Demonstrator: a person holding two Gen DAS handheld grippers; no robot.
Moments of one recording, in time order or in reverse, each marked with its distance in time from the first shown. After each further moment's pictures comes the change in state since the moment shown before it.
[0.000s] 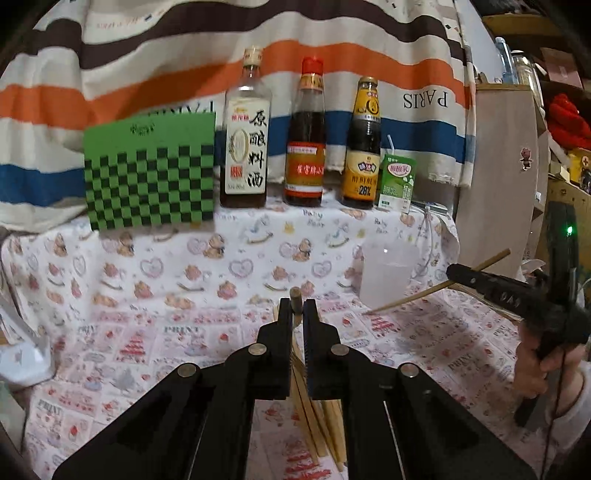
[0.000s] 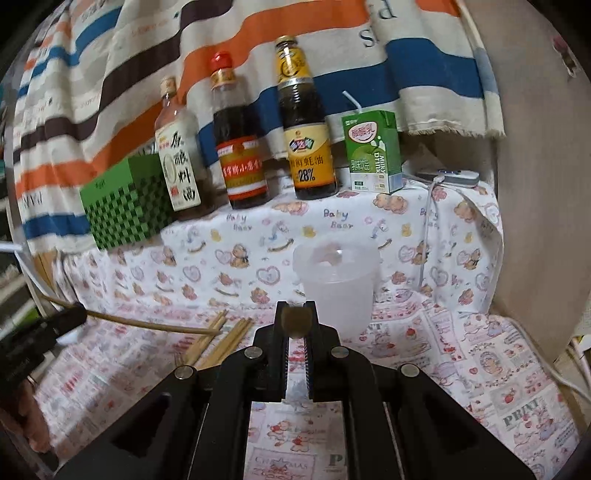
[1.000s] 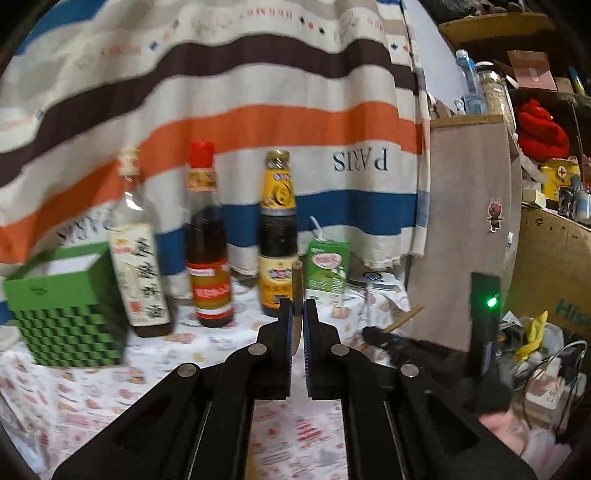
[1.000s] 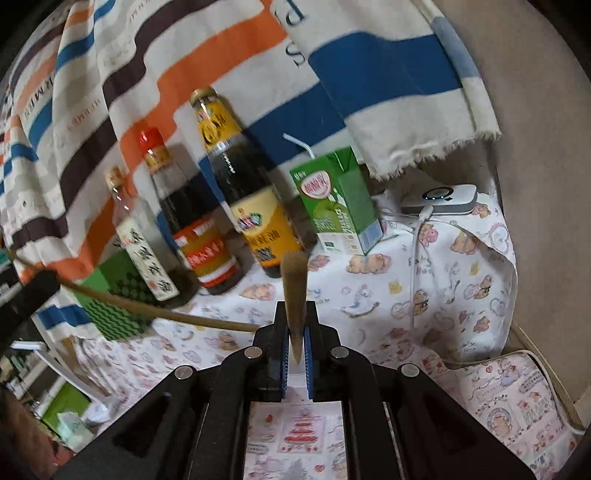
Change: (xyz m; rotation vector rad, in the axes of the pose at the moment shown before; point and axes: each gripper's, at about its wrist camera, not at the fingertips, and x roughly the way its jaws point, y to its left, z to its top) left arm 0.037 -0.117 0.134 0.103 -0.083 -0.126; right arm 0.038 -0.072 0.071 0.209 -0.060 0.071
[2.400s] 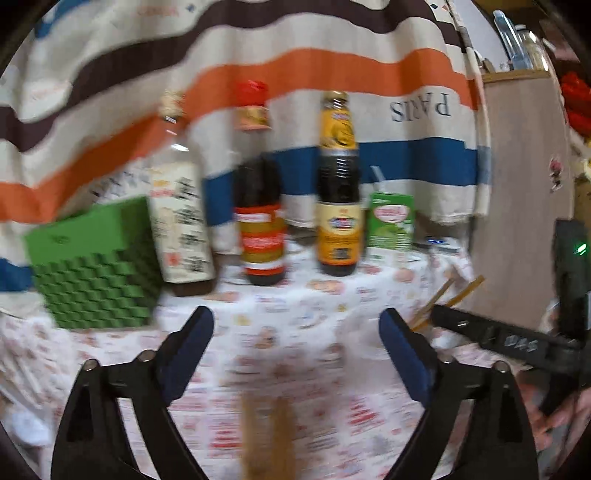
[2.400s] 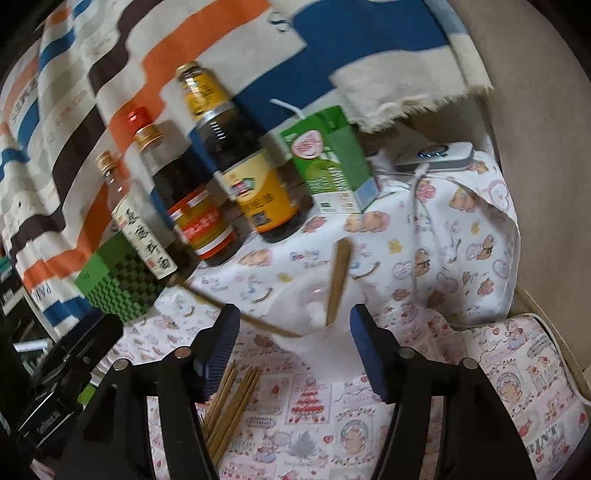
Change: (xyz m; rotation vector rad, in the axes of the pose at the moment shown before) left arm 0.021 0.021 -0.055 0.004 0.034 0.261; right arm -0.002 0.004 -0.013 0.051 0.101 -0.001
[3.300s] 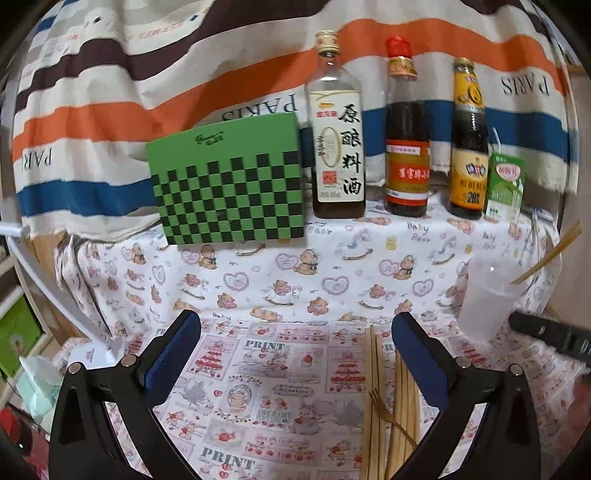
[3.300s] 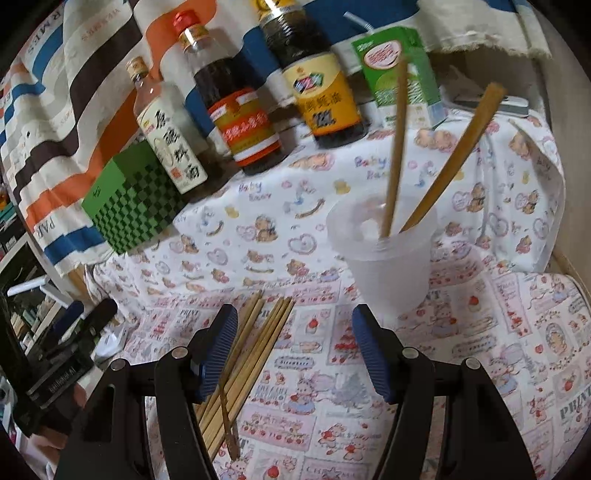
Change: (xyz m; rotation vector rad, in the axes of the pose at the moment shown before) left arm -0.023 0.083 -0.065 -0.139 0.143 0.298; right arm 0.034 0.048 -0.059 -0.088 0.208 0.048
